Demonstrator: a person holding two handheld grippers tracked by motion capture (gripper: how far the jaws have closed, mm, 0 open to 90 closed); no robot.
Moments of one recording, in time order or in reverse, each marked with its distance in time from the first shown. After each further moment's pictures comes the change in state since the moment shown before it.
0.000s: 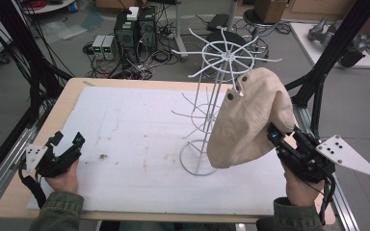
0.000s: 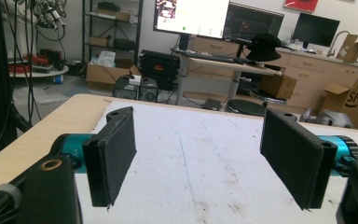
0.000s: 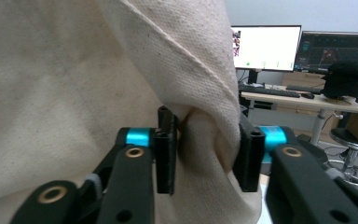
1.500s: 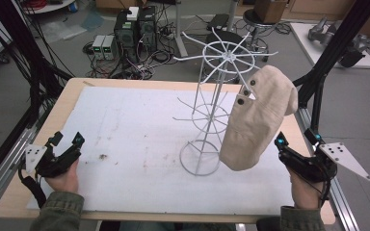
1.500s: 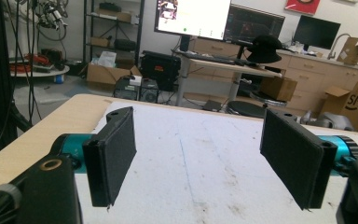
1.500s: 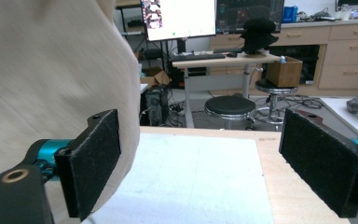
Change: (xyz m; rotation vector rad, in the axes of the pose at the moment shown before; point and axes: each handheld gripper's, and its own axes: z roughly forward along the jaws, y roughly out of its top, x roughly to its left) left arm 0.000 0.000 -0.001 -0.005 0.003 -0.007; right arm -0.037 -0.055 0.000 0.085 -0.323 0.129
